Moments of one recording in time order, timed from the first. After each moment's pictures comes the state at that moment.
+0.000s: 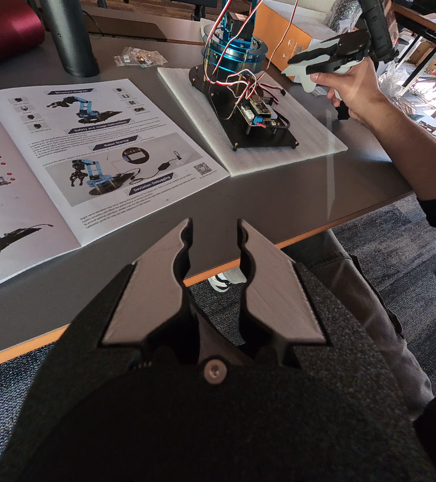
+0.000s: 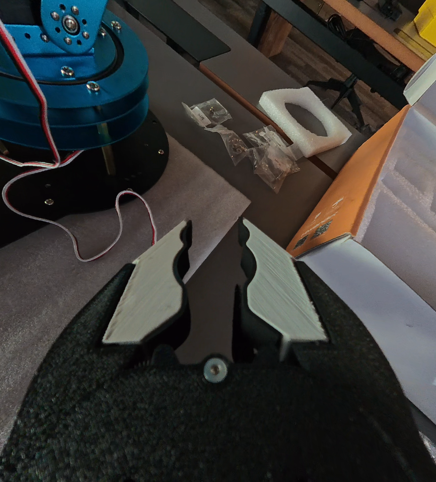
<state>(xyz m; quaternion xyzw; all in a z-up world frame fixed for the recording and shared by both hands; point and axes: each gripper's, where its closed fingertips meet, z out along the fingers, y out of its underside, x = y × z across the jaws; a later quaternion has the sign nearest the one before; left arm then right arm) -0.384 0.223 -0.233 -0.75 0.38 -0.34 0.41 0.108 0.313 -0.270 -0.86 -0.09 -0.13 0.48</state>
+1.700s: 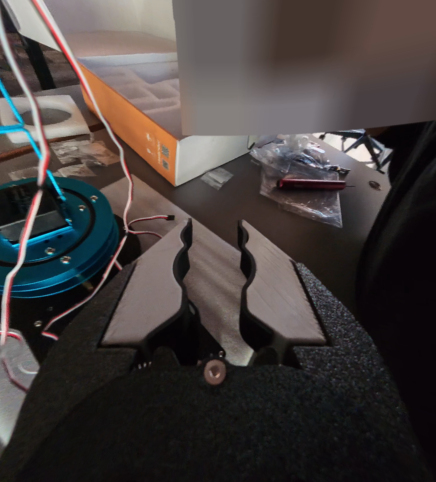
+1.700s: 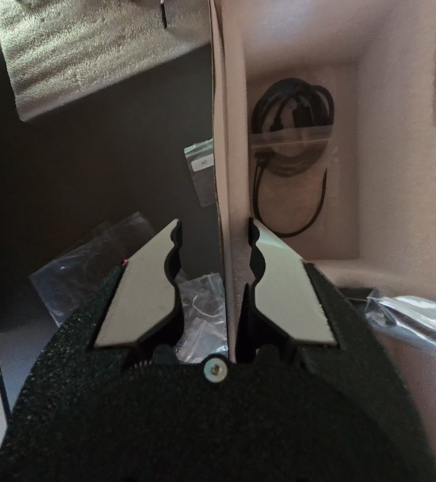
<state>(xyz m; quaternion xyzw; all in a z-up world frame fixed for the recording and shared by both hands) -0.023 0.233 -0.173 -0.64 0.53 -0.44 0.34 0.237 0.193 -0.264 -0.90 -0.34 0.19 0.19</state>
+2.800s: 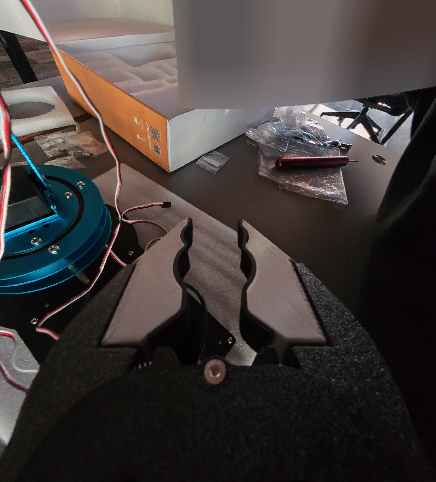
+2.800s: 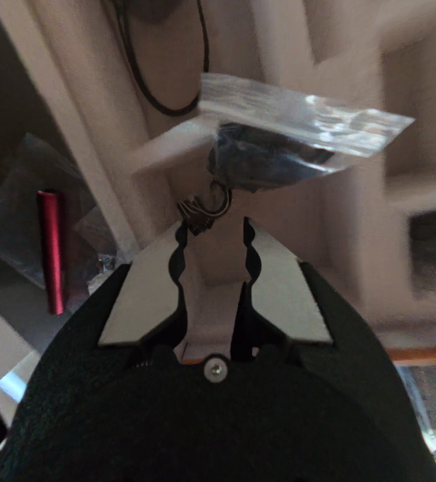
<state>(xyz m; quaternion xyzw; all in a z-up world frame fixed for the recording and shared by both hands) -0.029 0.227 -0.196 -0.62 0.56 -0.44 0.33 0.350 0.172 -0.278 -0.96 -0.26 0.10 0.06</state>
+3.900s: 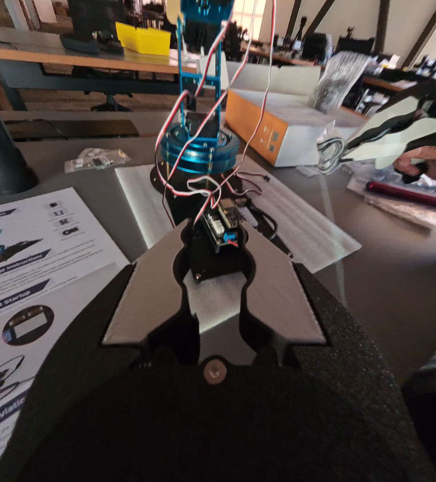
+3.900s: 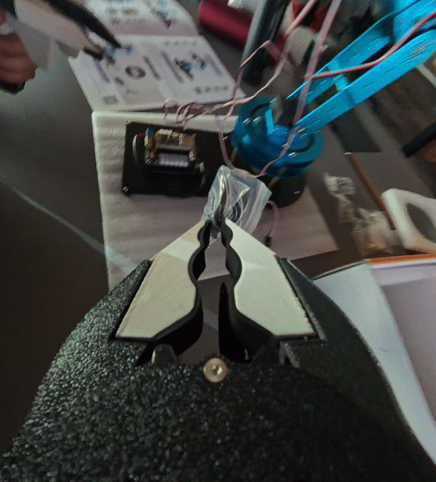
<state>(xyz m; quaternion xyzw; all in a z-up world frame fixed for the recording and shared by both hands) -0.185 0.271 -0.211 -0.69 0.37 -0.37 0.50 0.019 0.203 -0.206 -0.80 -0.36 0.07 0.48</state>
